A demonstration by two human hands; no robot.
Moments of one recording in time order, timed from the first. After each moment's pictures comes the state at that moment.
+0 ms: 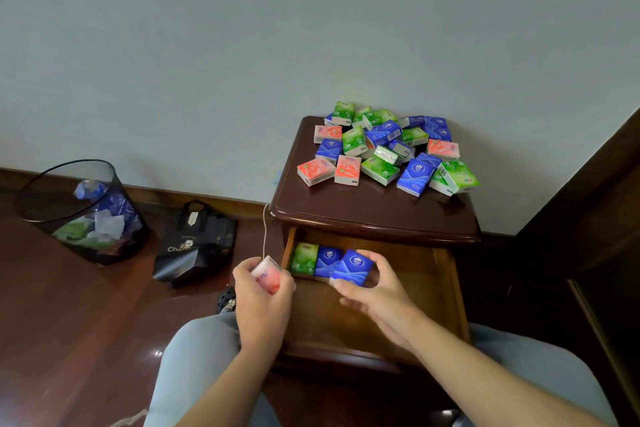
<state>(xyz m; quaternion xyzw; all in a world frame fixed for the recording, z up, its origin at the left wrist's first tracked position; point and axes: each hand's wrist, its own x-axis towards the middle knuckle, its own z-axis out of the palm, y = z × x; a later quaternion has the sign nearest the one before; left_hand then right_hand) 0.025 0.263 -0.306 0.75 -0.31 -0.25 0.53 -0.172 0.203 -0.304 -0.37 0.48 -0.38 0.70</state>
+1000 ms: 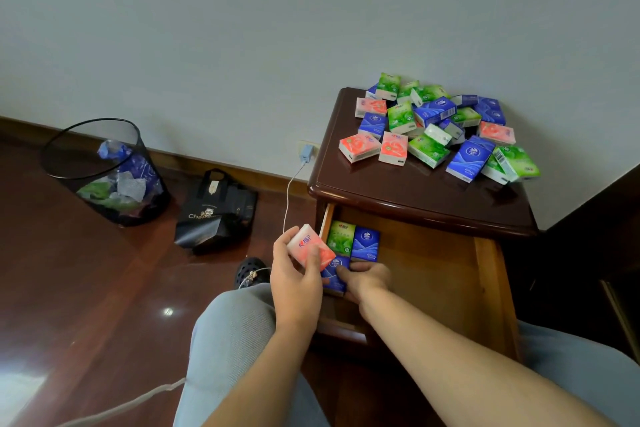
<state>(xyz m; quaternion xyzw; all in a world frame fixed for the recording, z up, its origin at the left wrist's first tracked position) 0.041 0.267 -0.320 0.66 -0.27 -0.33 0.61 -0.056 0.195 -0.353 -0.31 0.74 -0.27 0.53</state>
